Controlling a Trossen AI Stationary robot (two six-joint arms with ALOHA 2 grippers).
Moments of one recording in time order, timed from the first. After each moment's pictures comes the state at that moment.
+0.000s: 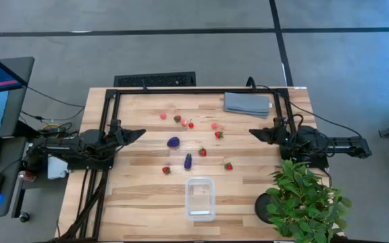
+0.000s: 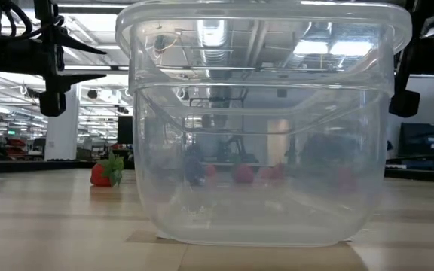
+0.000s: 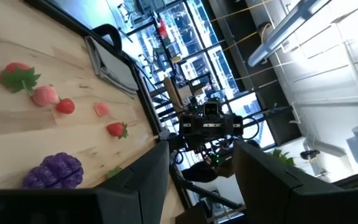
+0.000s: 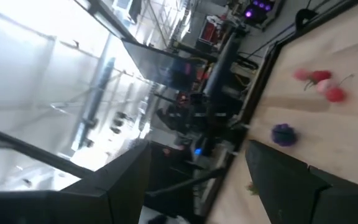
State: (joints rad) left arm -0.03 0.01 0.01 0.08 -0.37 -1.15; right arm 0.00 0.01 0.01 0.14 0.19 1.12
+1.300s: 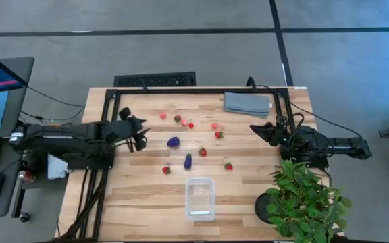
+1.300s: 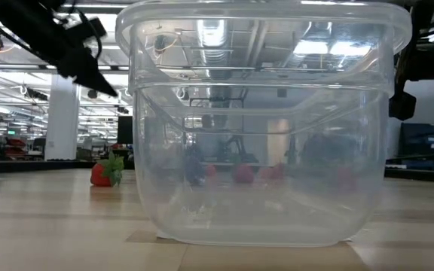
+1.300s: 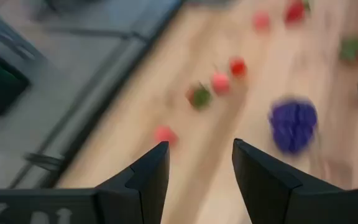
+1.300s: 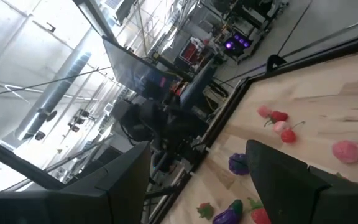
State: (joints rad) left arm 0.10 0.72 0.48 -0.41 -0.48 -0.01; right arm -0.02 0.01 0.01 0.11 0.27 0.90
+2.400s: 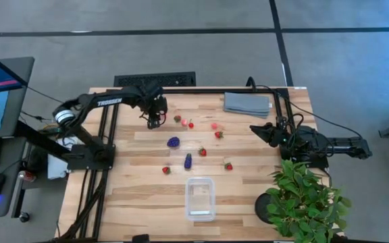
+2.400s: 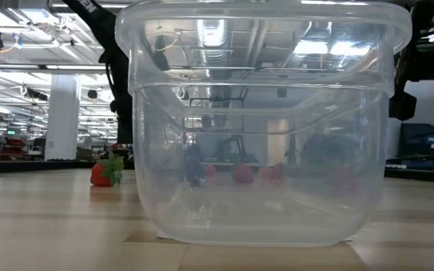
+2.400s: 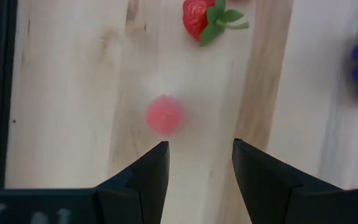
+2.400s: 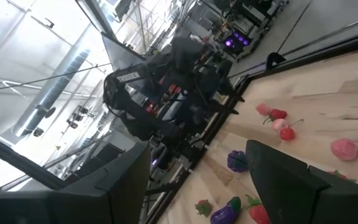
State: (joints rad) left arm 0.68 1.59 1.03 -0.68 0.10 0.52; right arm -0.01 0.01 0.01 0.10 0.27 0.89
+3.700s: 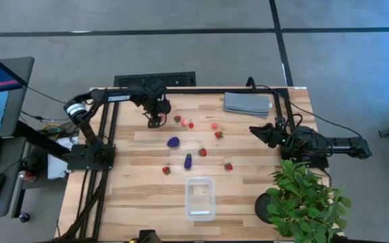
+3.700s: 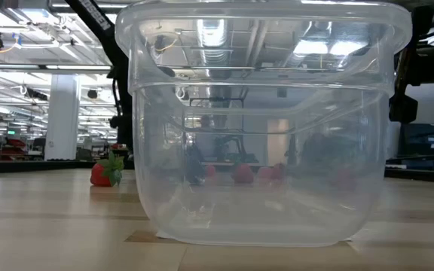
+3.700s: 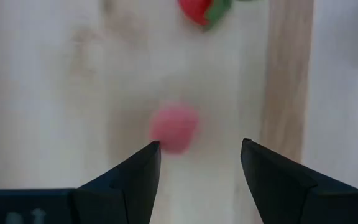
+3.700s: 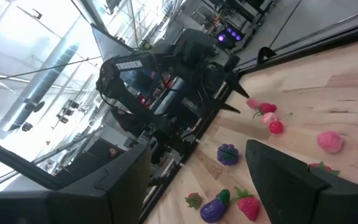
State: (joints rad) left arm 0.71 1.74 1.06 -0.64 0.13 0.69; right arm -0.01 0.01 0.01 0.05 0.27 0.89
